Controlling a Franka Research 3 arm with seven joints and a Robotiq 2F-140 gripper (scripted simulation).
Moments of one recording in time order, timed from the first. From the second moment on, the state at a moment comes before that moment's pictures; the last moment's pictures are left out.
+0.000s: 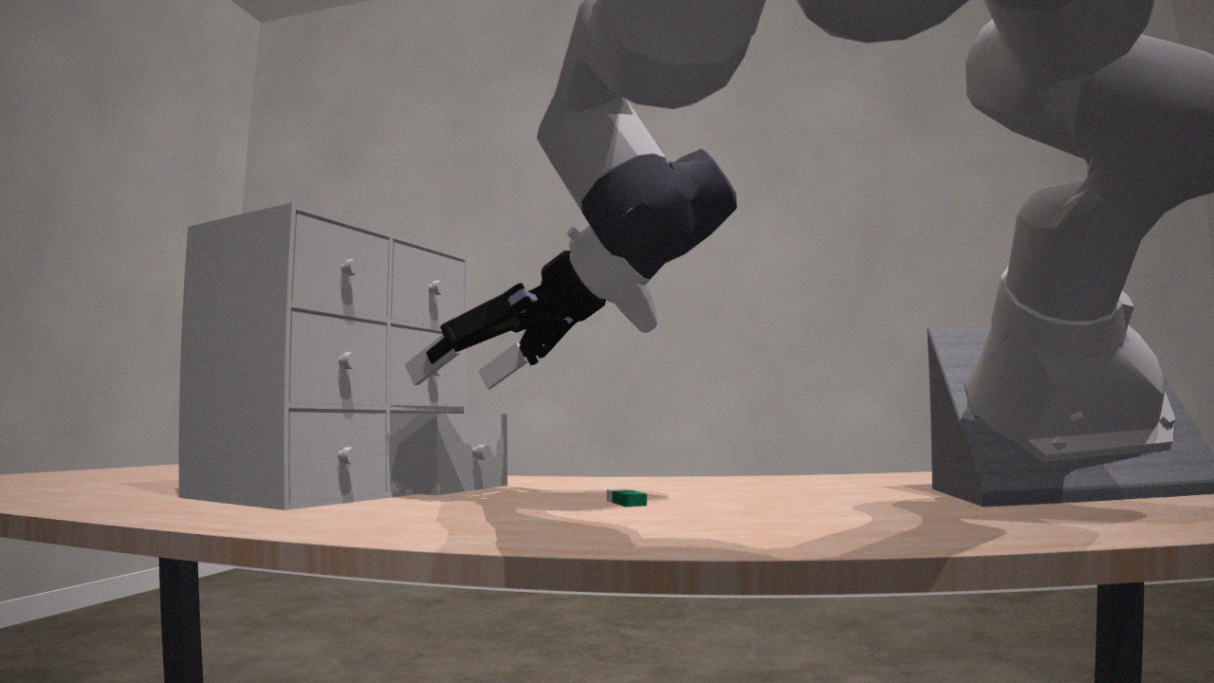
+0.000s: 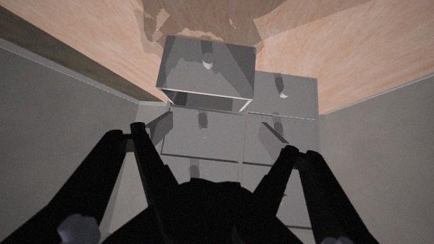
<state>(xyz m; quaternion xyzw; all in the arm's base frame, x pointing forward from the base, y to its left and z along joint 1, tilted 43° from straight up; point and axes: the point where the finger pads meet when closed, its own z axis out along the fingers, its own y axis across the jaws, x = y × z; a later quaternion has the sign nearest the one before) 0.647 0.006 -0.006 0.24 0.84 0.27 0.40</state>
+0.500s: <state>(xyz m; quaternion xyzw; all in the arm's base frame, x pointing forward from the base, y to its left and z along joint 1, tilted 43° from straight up) 0.620 0.006 -0.001 0.25 0.84 0.28 0.40</state>
